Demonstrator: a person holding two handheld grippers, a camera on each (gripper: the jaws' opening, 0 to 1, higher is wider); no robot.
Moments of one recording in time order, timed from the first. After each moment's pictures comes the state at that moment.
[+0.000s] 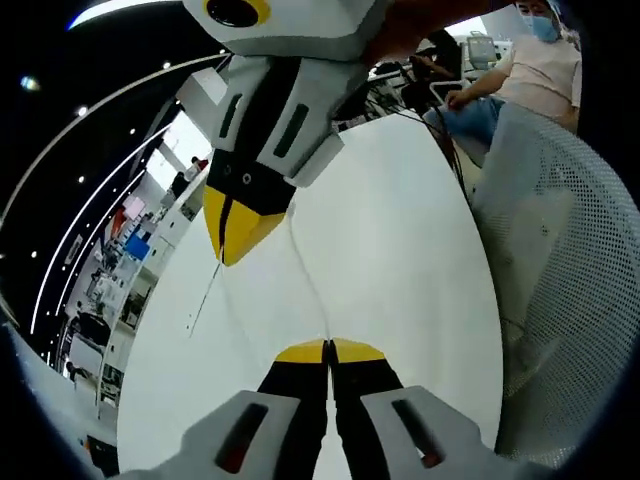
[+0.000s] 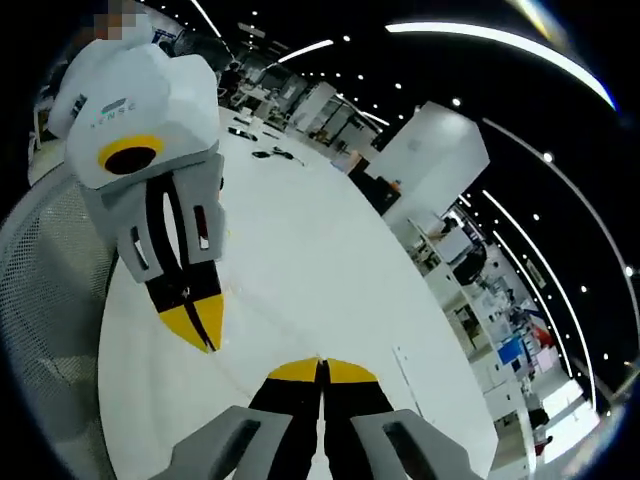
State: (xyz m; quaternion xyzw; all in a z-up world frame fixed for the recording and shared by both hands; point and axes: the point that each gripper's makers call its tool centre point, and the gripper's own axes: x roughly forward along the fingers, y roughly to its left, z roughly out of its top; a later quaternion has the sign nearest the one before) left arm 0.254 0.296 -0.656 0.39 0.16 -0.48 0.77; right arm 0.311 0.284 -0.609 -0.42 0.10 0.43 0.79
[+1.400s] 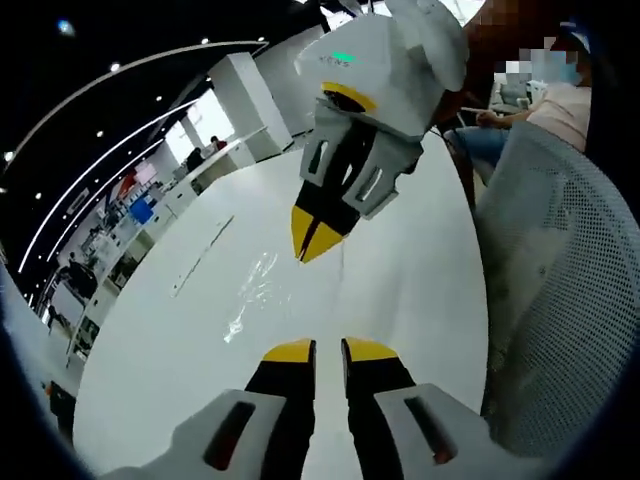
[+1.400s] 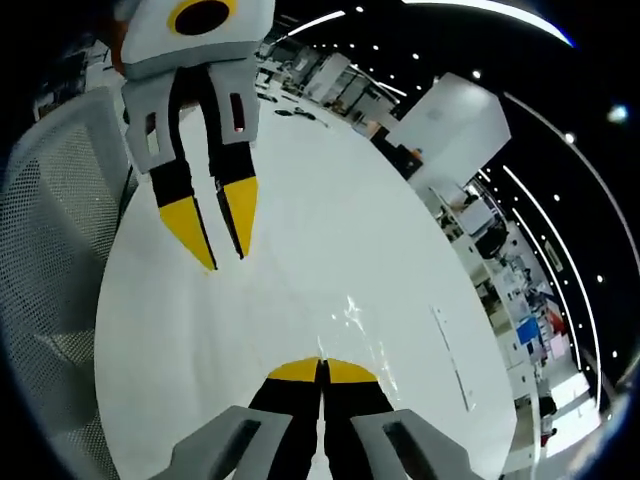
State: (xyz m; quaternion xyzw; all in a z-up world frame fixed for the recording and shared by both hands) left arm 0.245 0.340 -0.684 0.29 0.20 -0.44 0.82; right arm 0.299 0.276 -0.698 -0.45 0.17 0.44 0.76
